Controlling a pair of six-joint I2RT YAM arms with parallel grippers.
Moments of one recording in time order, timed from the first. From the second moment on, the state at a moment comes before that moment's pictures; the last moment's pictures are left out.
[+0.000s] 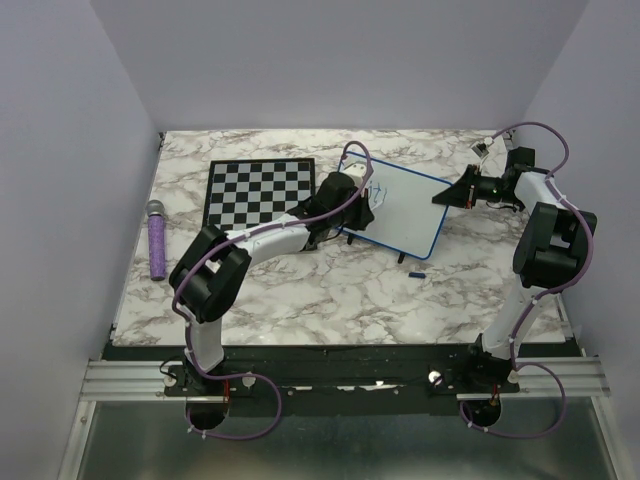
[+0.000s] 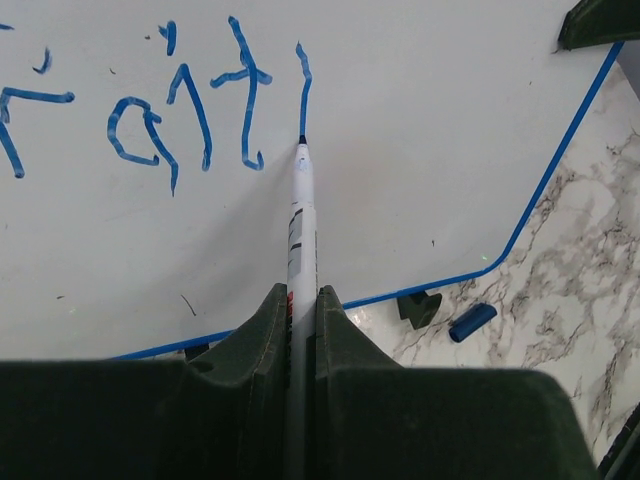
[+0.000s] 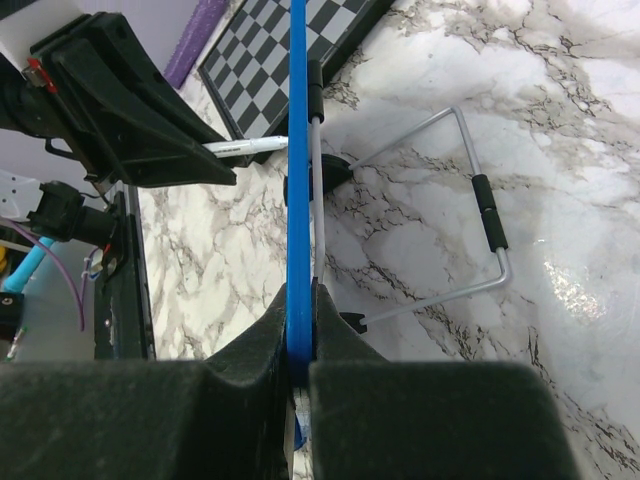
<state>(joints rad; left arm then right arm) -0.73 1.87 1.28 0.13 0.11 -0.38 -0.26 1.98 1.47 -0.75 -1.36 -0.58</state>
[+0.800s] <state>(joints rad) -0.74 1.82 1.22 0.14 0.11 -0.39 -0.26 1.98 1.47 -0.75 -1.36 -0.58</state>
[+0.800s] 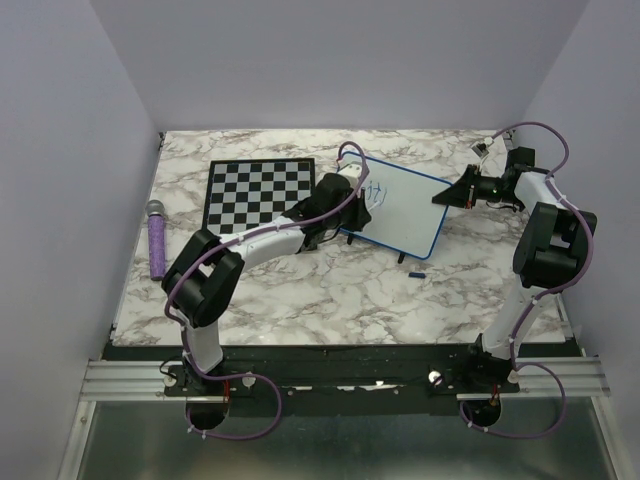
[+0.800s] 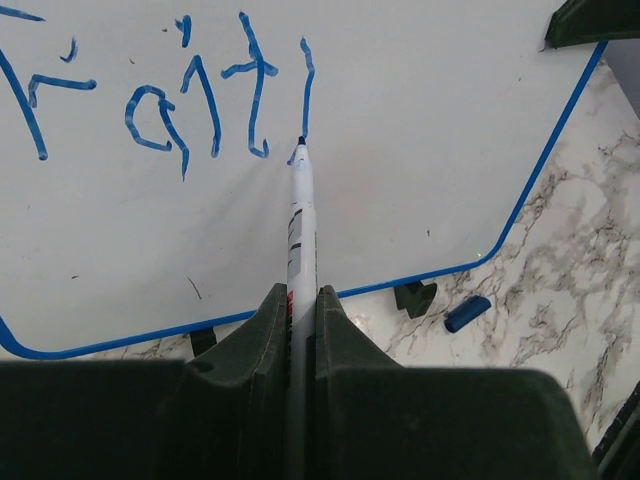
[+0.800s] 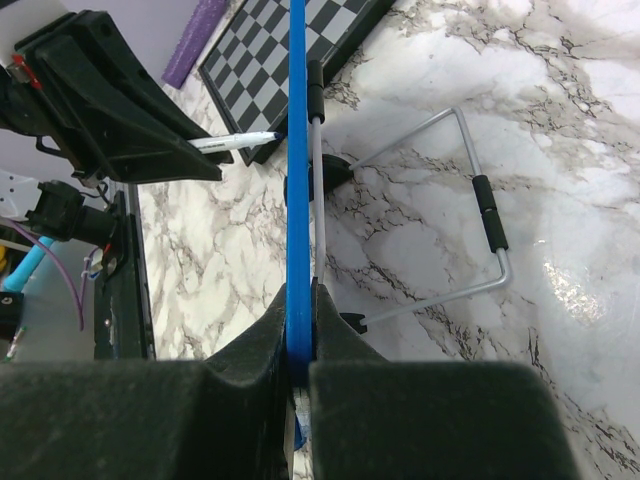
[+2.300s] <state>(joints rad) -0.74 1.88 1.32 0.10 0.12 -0.39 -0.26 1.98 1.47 -0.75 -1.36 -0.58</state>
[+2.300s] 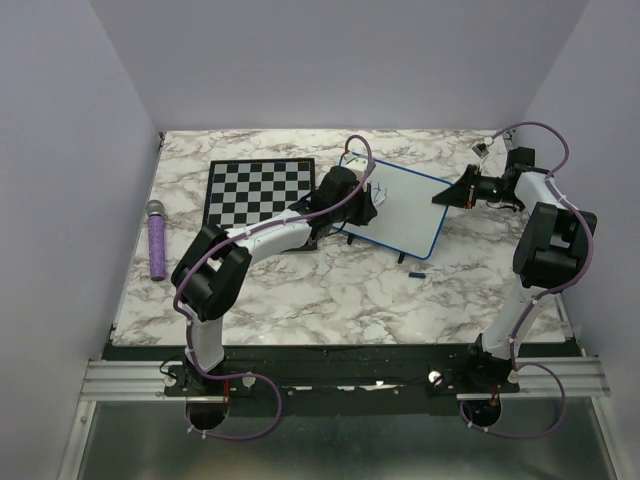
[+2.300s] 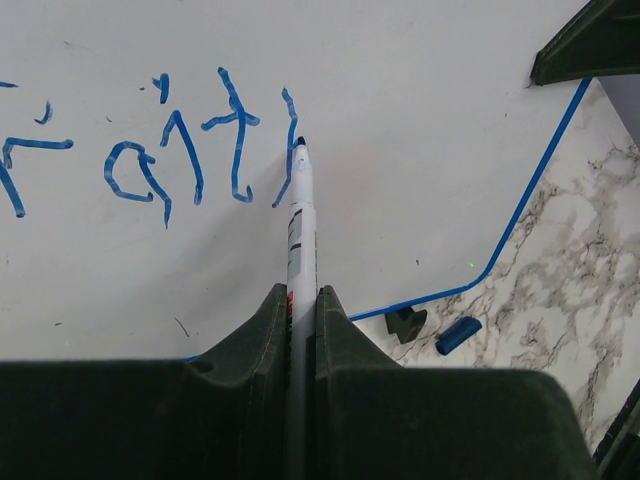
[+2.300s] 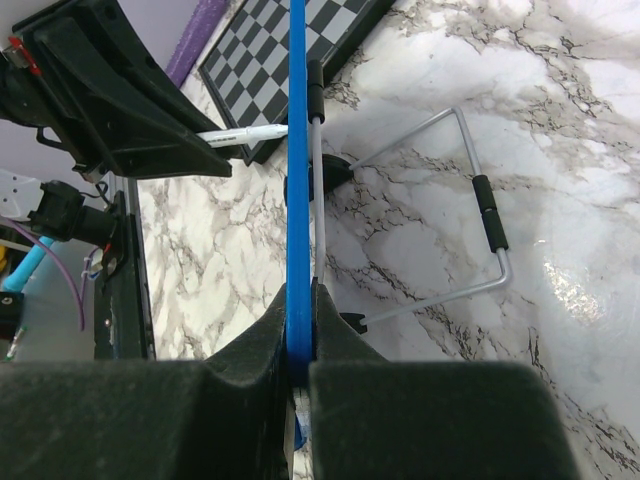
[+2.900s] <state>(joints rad) -0.74 1.90 1.34 0.10 0.17 -0.39 -0.26 1.98 1.47 -0.75 -1.36 -0.58</state>
